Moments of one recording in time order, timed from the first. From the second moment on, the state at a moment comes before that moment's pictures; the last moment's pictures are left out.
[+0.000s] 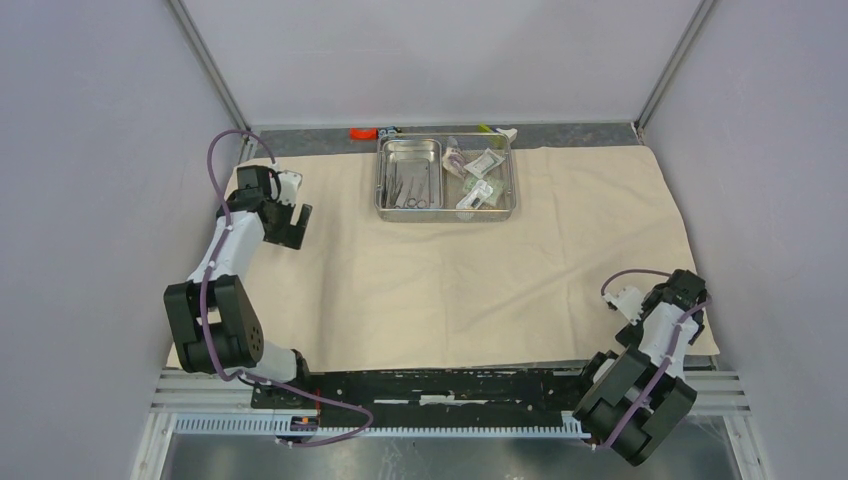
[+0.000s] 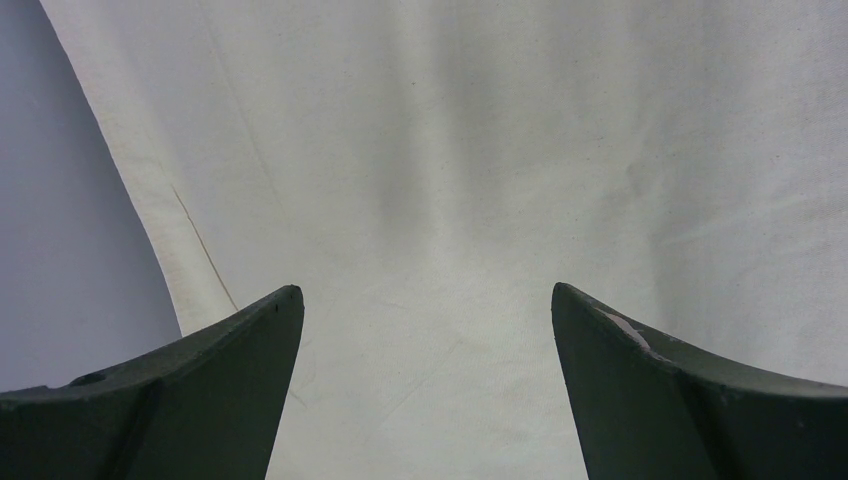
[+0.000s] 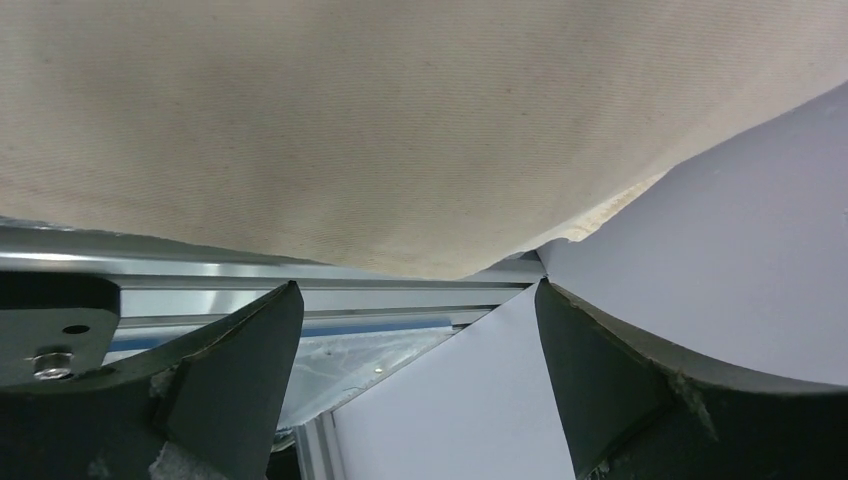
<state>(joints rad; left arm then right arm) 0.16 1.46 1.04 -0.59 -0.02 0.43 -0.73 0.98 0.43 -0.74 0.27 -1.42</state>
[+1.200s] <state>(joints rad) 0.14 1.50 1.05 -0.57 -0.02 0.43 -0.73 1.01 0.49 -0.65 0.21 -1.48</state>
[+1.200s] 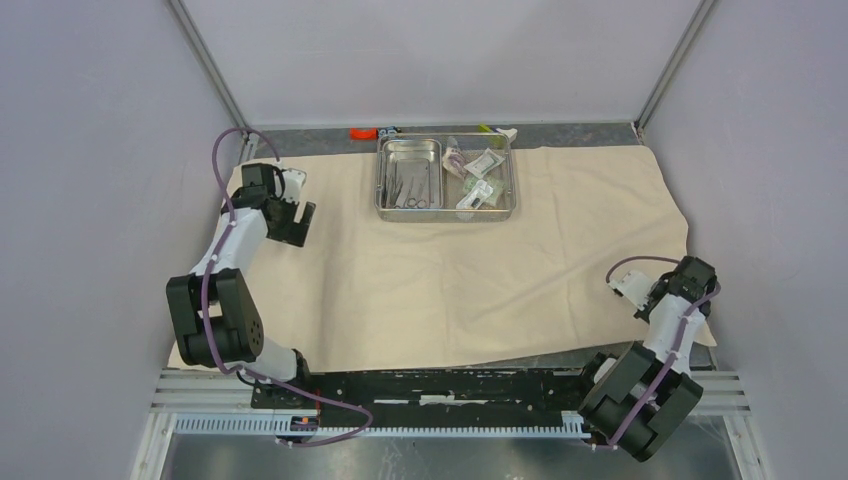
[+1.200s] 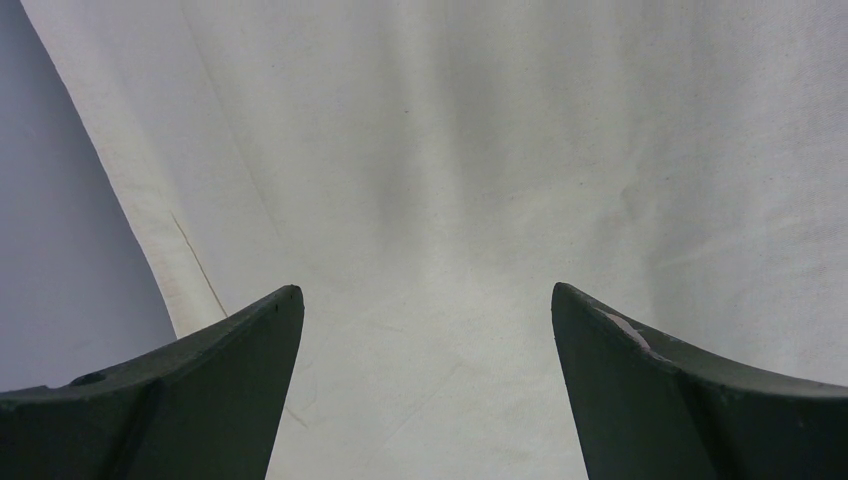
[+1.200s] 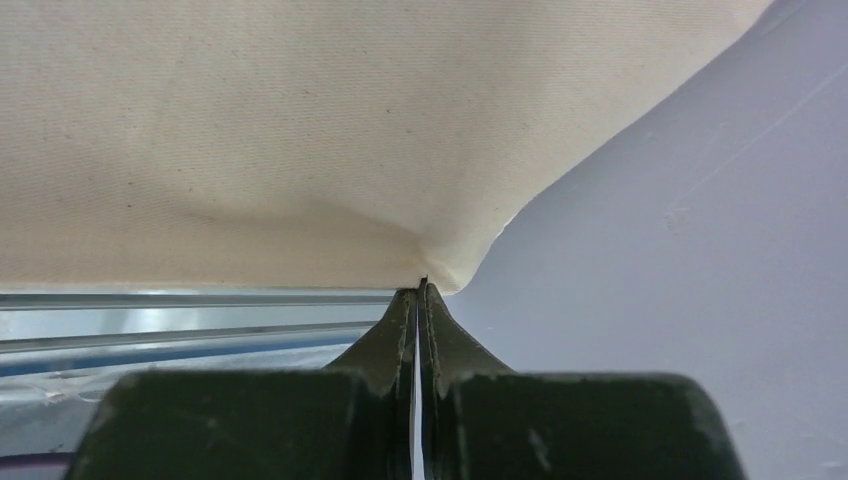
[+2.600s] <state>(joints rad) 0.12 1.50 1.07 -0.57 -0.03 0.43 -0.50 0.83 0.53 -0.66 0.51 -1.66</state>
